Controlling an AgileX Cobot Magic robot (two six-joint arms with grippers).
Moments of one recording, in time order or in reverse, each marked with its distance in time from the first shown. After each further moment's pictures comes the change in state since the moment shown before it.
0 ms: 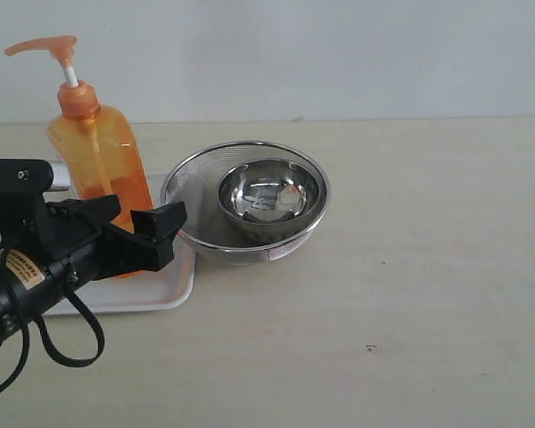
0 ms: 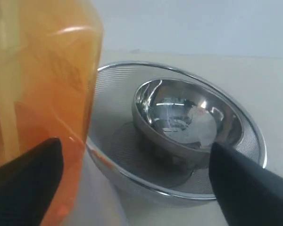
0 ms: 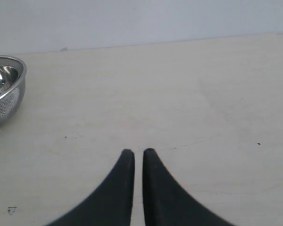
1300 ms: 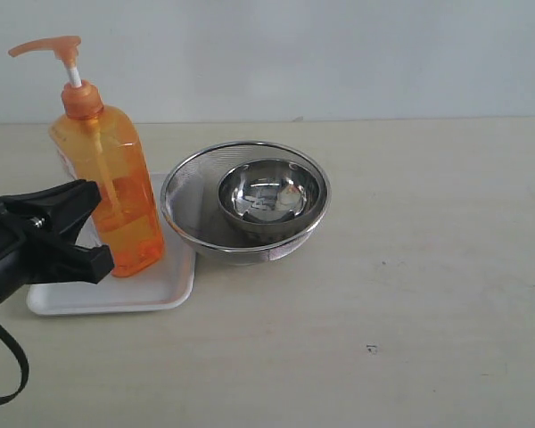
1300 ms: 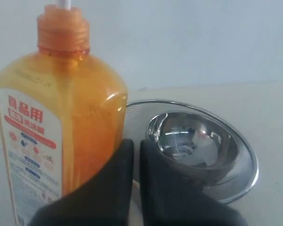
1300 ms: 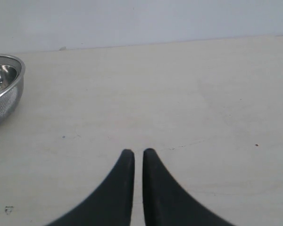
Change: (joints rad) left arm 0.004 -0.278 0.156 -0.042 -0.034 0.149; right arm 0.000 0.000 0.000 -0.011 0.000 0.000
